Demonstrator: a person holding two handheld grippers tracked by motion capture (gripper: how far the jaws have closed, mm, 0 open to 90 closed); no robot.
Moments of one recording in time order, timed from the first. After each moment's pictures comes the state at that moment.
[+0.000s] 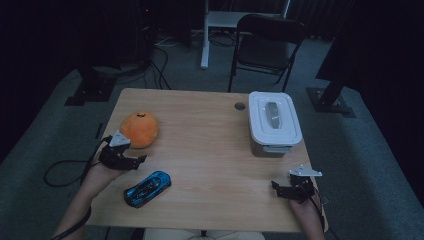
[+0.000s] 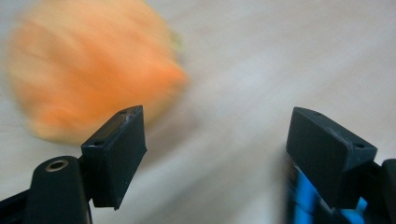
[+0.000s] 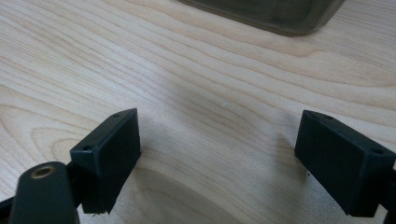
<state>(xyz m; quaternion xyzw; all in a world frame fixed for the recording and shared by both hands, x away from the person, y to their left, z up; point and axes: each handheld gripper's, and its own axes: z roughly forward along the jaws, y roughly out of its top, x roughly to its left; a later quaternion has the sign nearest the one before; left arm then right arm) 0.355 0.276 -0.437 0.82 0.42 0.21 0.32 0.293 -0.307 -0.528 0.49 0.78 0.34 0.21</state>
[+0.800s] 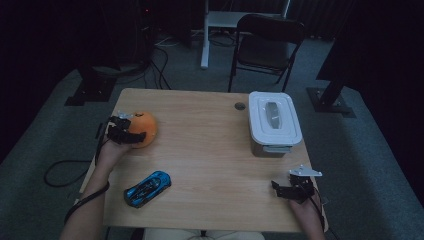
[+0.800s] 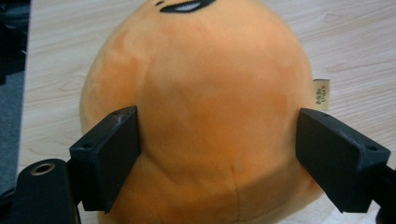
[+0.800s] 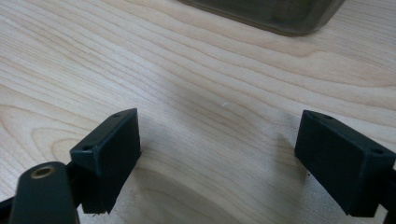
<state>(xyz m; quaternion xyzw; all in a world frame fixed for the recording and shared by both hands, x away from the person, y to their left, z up) 0.444 0.283 -0.466 0.77 0.53 0.22 0.27 0.293 -0.307 -0.528 0.49 0.78 0.34 0.21</state>
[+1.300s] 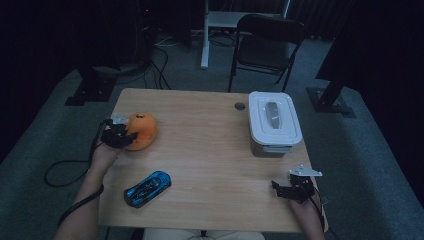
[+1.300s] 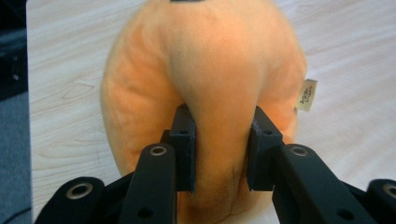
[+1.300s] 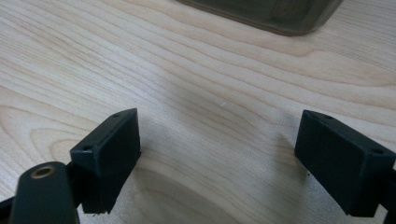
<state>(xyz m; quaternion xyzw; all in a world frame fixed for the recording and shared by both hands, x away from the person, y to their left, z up) 0.413 0.298 -0.451 0.80 0.47 0.24 0.29 0.293 -0.307 -0.528 0.49 0.77 0.34 0.21</state>
